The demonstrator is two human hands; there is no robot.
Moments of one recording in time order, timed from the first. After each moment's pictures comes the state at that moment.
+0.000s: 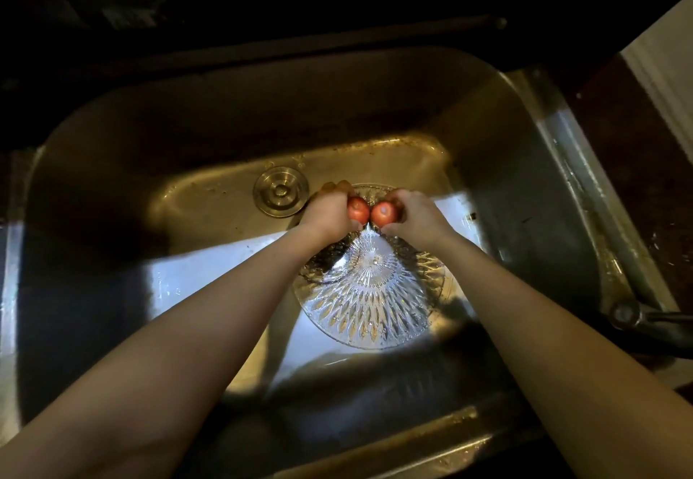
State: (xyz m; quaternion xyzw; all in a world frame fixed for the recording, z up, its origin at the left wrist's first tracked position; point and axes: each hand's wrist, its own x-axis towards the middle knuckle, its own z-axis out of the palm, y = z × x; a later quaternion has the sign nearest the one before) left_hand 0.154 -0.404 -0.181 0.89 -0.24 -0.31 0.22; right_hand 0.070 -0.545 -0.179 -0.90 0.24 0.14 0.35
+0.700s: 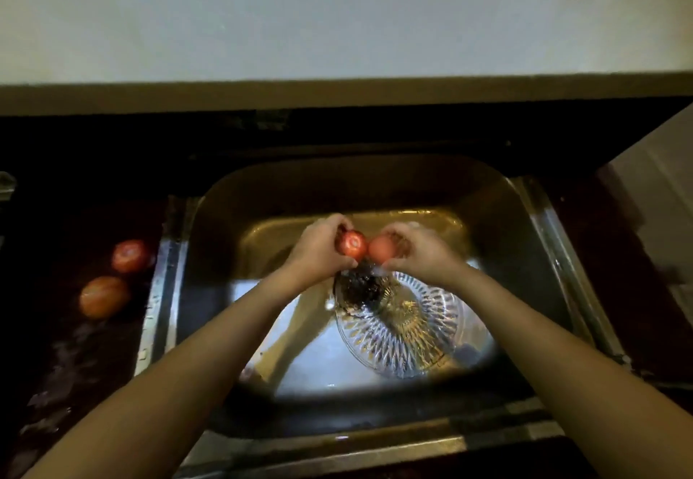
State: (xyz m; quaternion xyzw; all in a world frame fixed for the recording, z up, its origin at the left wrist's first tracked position) left_hand 0.145 -0.308 -0.042 0.90 -0.18 -0.21 0.33; right_hand 0.084 -0.484 -0.037 -0.92 0.09 0.14 0.35
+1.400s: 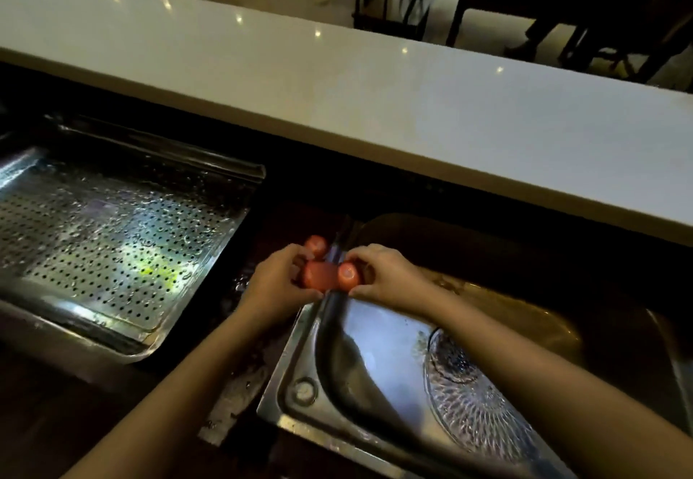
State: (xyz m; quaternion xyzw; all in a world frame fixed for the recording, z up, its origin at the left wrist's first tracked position) left_hand 0.077 -0.077 0.046 0.92 0.07 -0.06 0.39; right_hand 0.126 -0.265 0.052 -0.91 -0.25 0.18 0.26
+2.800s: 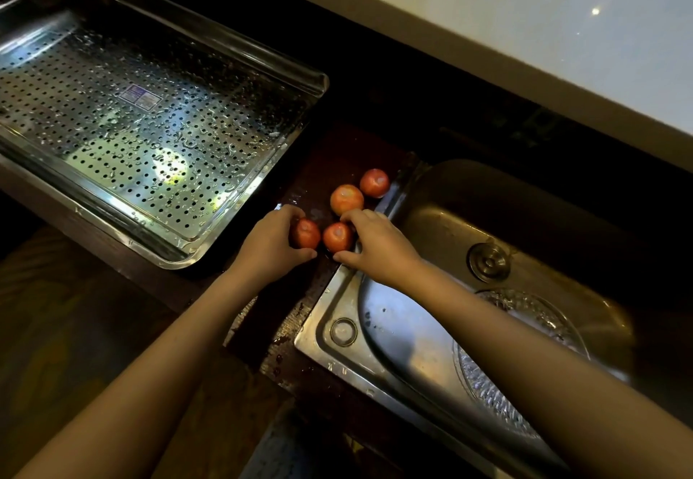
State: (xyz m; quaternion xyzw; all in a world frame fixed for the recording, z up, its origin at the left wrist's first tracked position) left_hand 0.039 -0.012 -0.012 0.92 0.17 -0.09 0.33; right_hand 0.102 -0.177 -0.009 -0.91 -0.30 0.20 0.20
